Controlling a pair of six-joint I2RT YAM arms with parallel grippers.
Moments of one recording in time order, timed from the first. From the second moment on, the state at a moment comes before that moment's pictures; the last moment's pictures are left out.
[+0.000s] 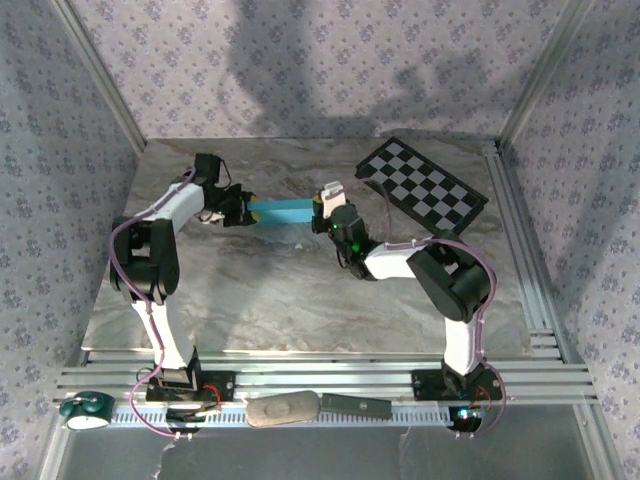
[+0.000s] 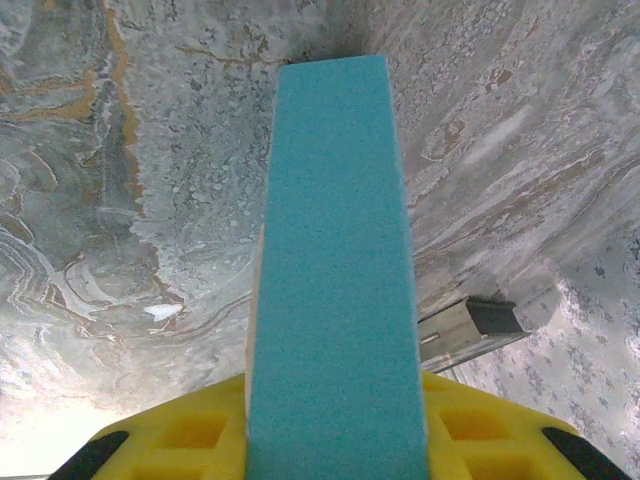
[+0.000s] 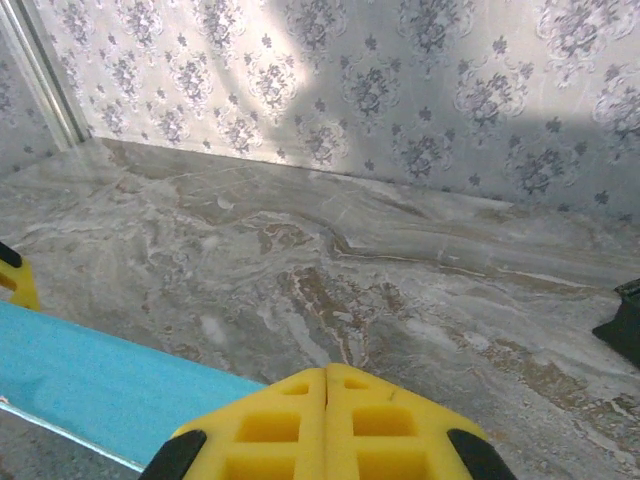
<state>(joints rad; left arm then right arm) -0.11 1.91 1.38 -0.60 0.58 -1.76 0.73 1.92 0.96 0.79 0.32 0.09</state>
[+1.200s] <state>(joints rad) -0.10 1.92 1.39 -0.60 0.60 -1.76 0.40 1.93 1.46 -0.31 -0.63 0.69</state>
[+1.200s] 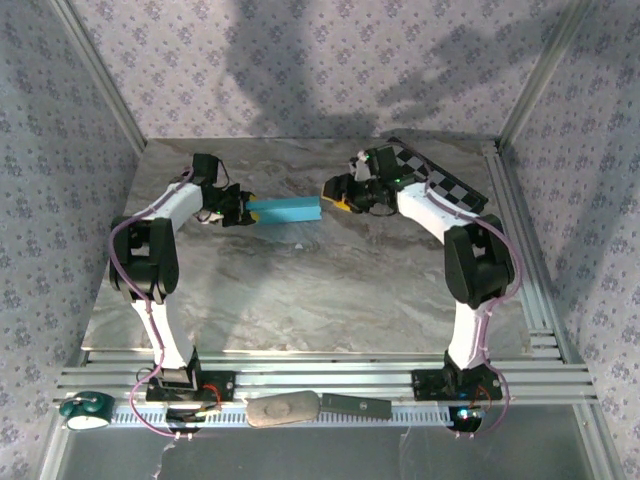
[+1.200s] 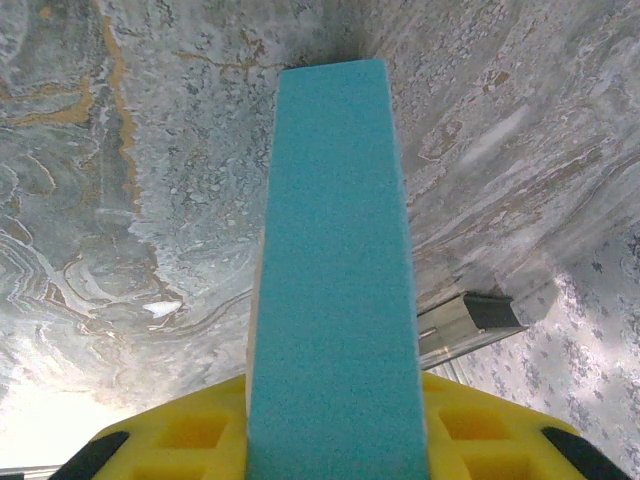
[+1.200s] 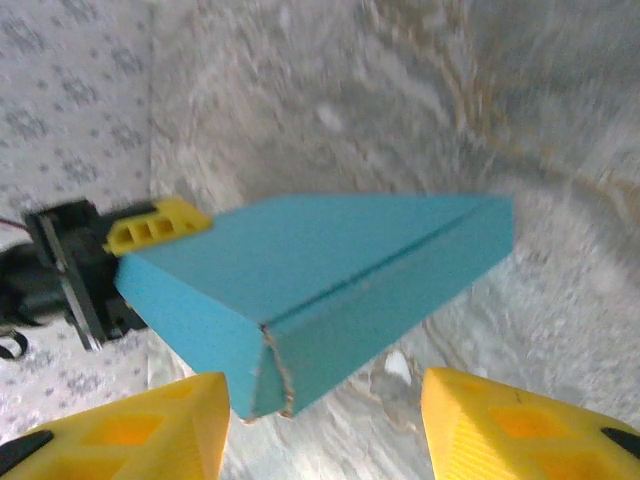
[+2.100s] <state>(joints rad) -0.10 1.92 1.40 -0.60 0.58 -1.76 0.40 2.02 1.52 -0.32 -0.74 0.69</state>
